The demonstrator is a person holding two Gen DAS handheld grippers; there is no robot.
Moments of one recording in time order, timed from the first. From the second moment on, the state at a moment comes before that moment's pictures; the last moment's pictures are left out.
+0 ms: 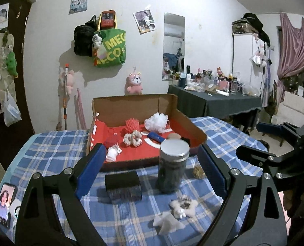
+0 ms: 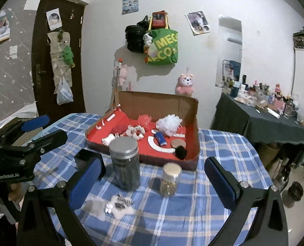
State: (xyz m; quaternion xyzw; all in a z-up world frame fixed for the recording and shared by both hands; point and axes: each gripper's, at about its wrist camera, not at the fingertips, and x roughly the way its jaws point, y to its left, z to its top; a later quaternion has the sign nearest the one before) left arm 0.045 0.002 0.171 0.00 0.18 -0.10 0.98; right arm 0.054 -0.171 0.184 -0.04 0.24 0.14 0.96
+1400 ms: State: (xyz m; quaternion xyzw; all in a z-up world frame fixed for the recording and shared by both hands) left arm 0.078 -0.005 0.031 0.03 0.40 -0.17 0.90; right arm 0.101 -0.152 0.053 -0.07 0.40 0.27 0.87
